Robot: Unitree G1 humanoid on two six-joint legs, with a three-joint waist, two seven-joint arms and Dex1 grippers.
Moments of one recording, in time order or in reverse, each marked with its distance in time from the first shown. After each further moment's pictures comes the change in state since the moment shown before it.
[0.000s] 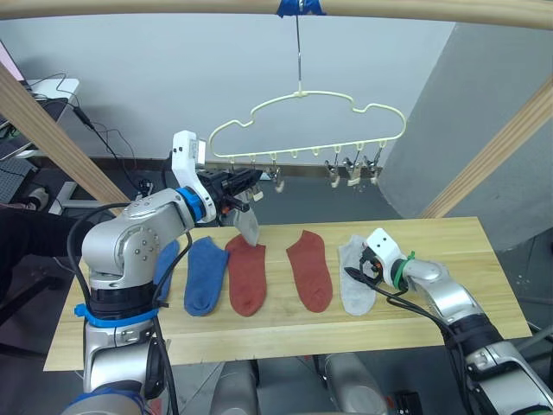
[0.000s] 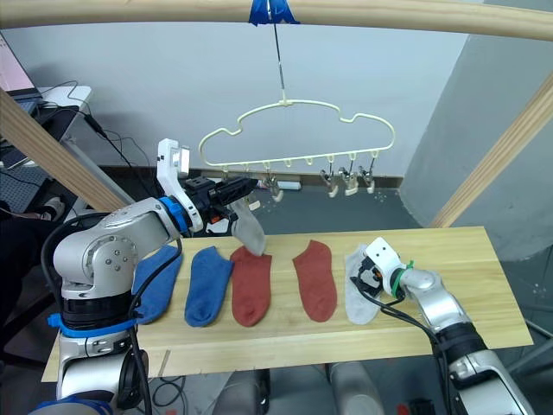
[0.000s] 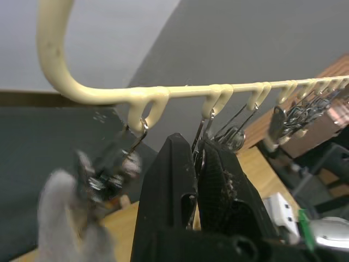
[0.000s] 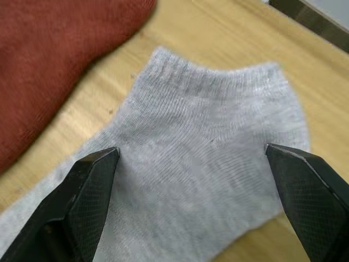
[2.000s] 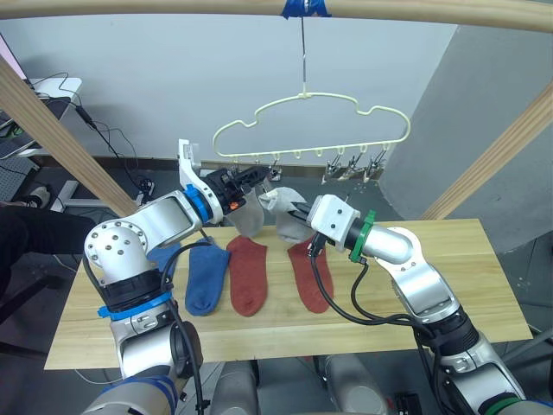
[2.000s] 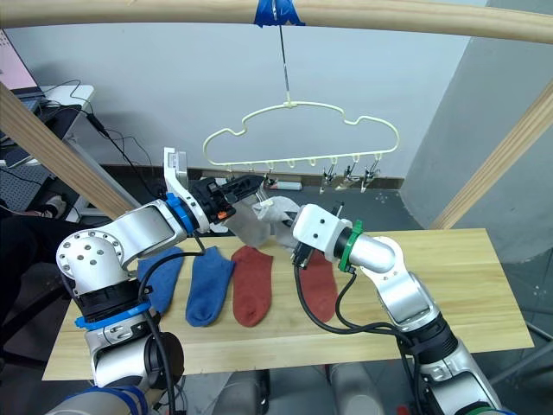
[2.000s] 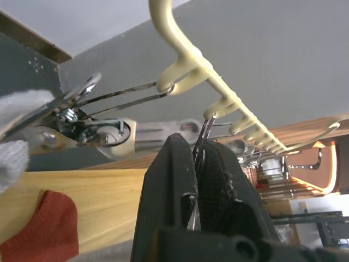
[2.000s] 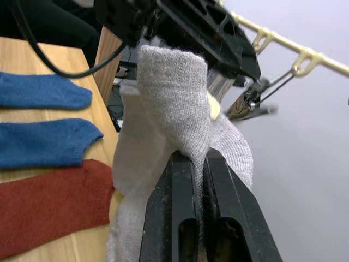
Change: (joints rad) left arm -0.083 -0.193 0.307 0.132 -0.540 0.301 0.475; right arm -0.049 0.156 0.070 -0.634 -0.140 -0.099 0.018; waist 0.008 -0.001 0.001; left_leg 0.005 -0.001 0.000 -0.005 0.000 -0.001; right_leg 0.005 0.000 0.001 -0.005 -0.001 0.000
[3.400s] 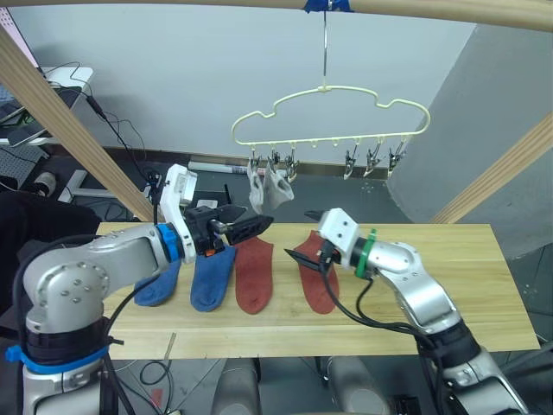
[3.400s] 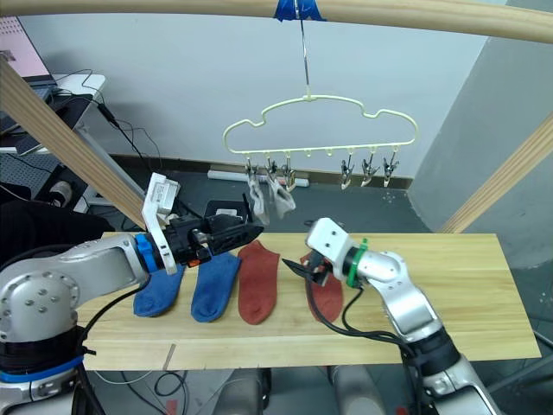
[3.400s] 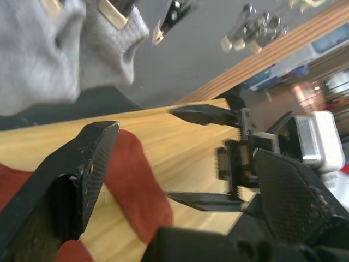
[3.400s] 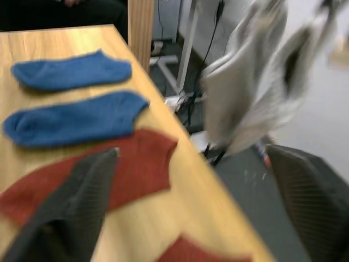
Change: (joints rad) left arm 0.316 0.409 -0.257 -0.362 0.013 -0.162 -0.297; right arm 0.134 -0.038 -0.055 0.021 0.126 0.141 0.078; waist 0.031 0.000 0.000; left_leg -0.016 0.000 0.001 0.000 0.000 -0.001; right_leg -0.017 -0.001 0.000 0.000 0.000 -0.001
